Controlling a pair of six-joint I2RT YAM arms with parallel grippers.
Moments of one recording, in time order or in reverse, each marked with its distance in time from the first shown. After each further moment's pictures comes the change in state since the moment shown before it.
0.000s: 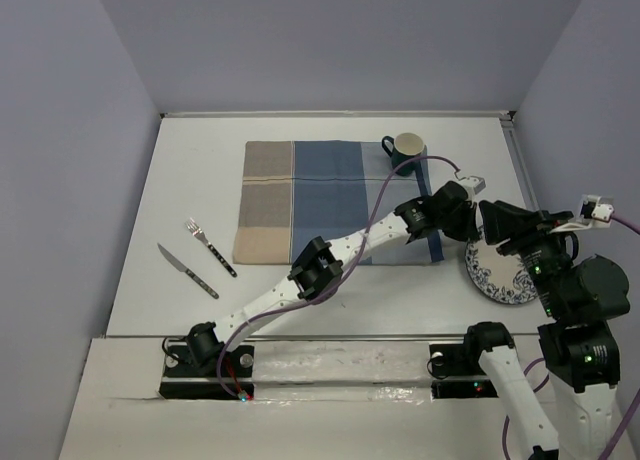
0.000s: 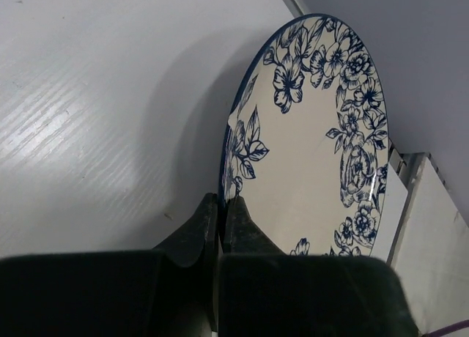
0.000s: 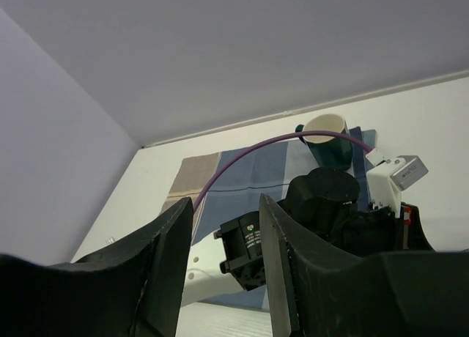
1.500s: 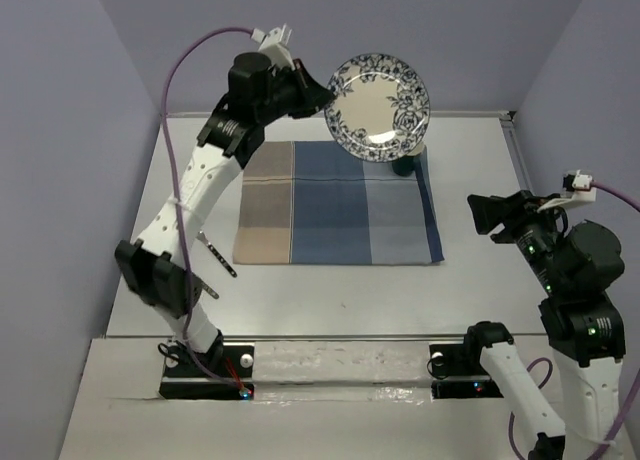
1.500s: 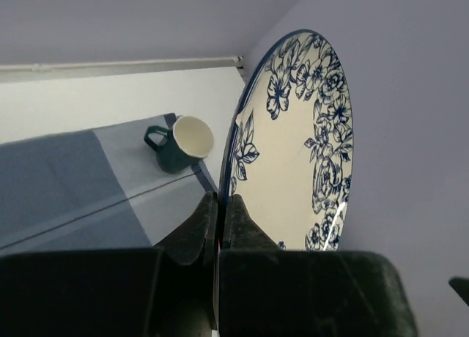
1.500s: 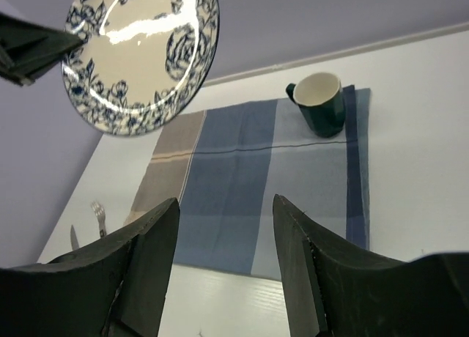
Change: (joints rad) left arm 0.601 -1.207 -0.881 0.030 0.036 0.024; right arm 0.000 0.151 0.114 -0.126 -0.021 -0.052
